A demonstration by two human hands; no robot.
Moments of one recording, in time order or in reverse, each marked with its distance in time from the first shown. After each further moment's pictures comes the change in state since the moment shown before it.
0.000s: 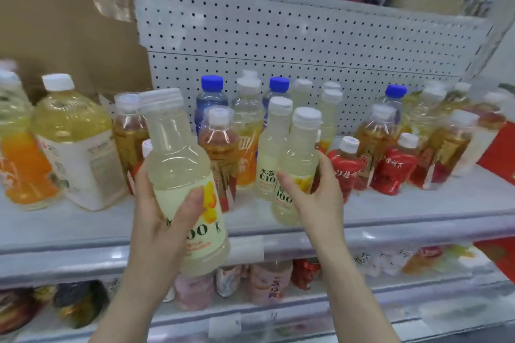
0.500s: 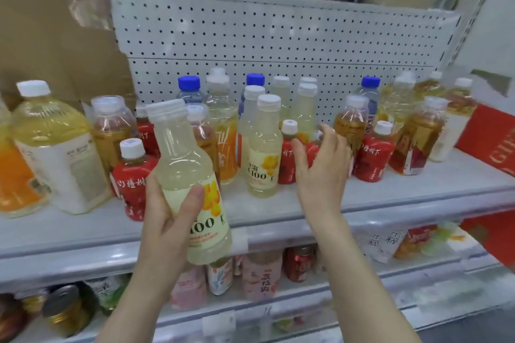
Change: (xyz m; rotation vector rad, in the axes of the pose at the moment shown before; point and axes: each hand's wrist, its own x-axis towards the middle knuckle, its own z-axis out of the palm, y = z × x) left_hand -0.016 -0.007 0.032 -0.086 -0.059 -0.004; right_hand 0.029 0.005 -0.024 -0.444 0.295 -0.172
